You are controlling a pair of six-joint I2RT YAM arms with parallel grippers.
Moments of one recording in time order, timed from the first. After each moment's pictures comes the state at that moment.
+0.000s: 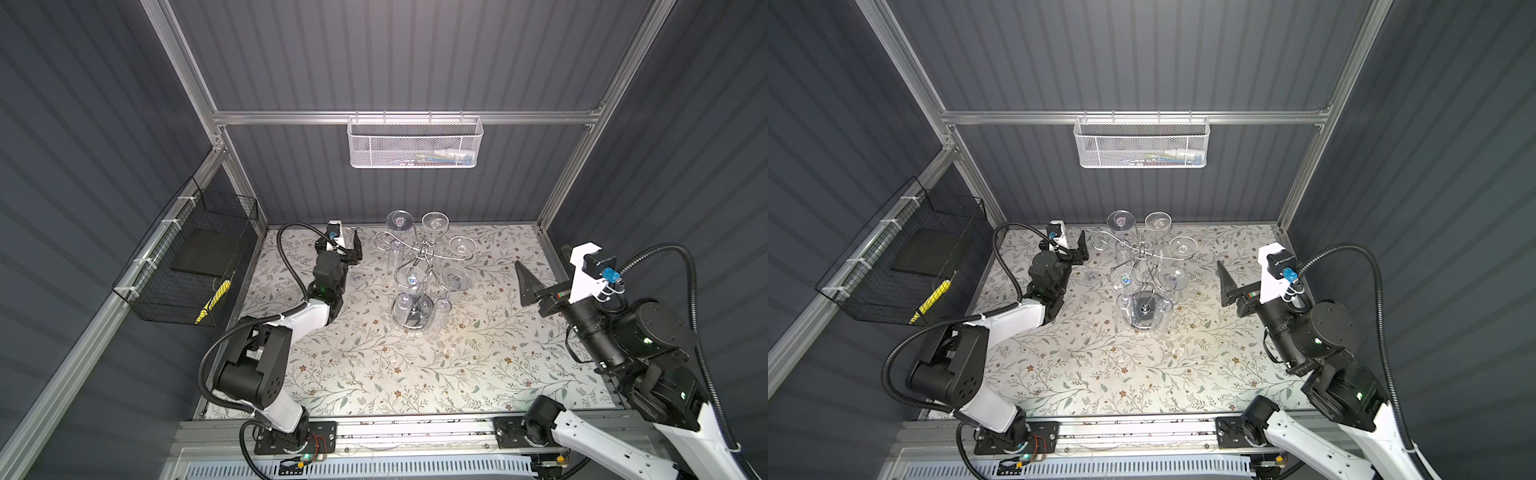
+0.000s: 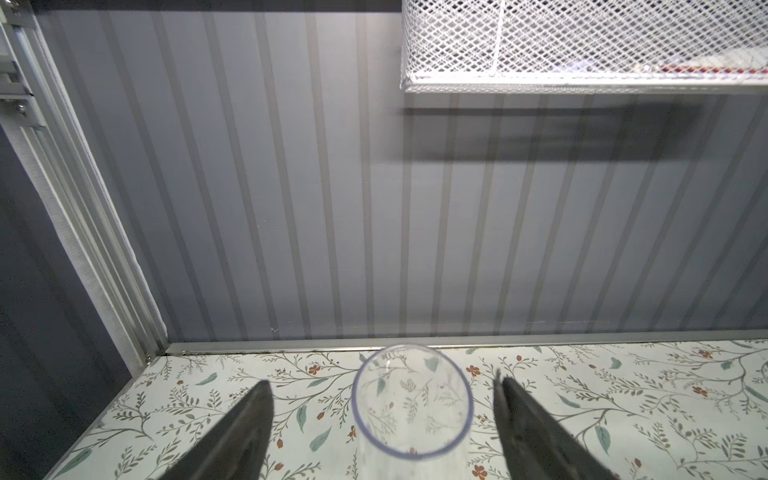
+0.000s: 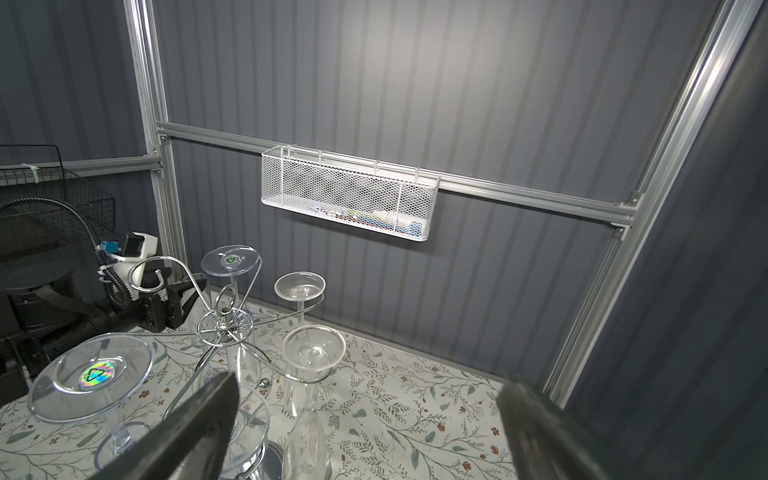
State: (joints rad) left arm -0.36 1.57 0.86 0.77 -0.31 0.01; right arm 0.75 0.61 1.15 -0.42 0.44 -0.17
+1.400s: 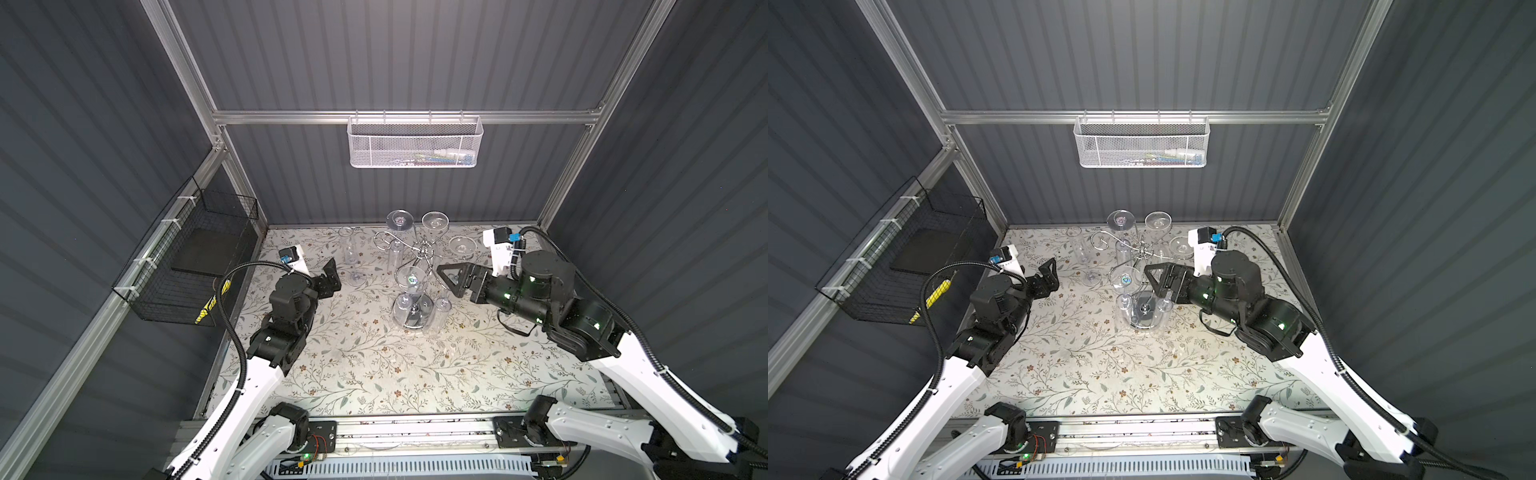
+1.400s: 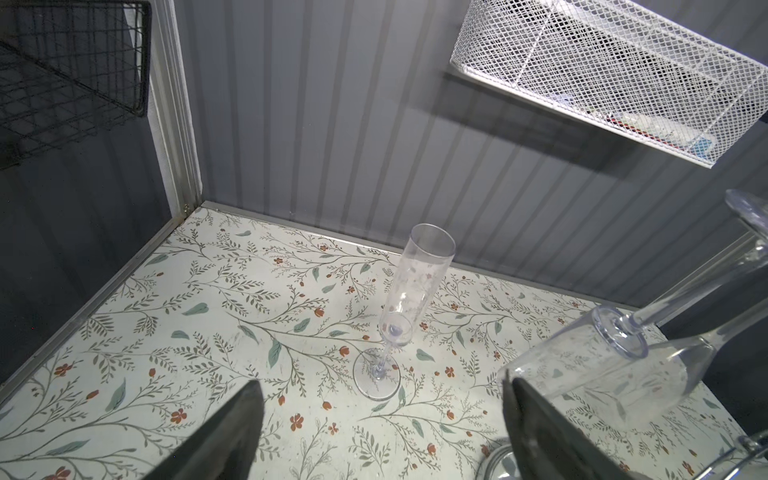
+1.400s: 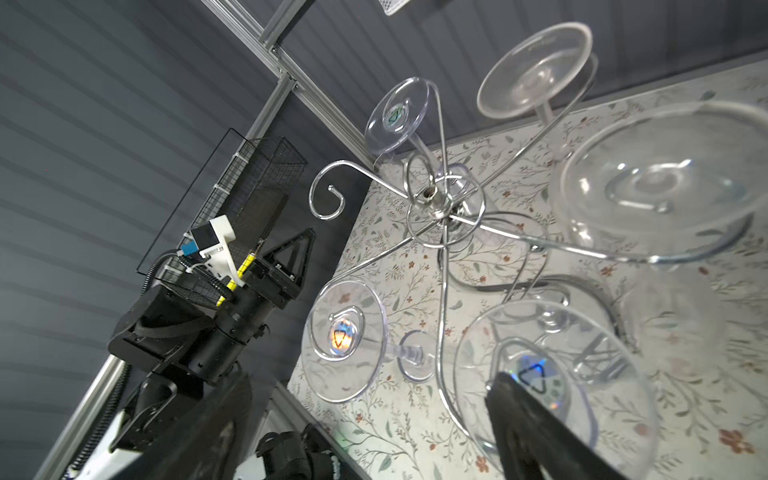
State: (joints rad) left arm -0.36 0.85 0.75 -0.10 -0.27 -0.35; right arm 0.79 1.00 1.27 -0.55 -0.04 0.79
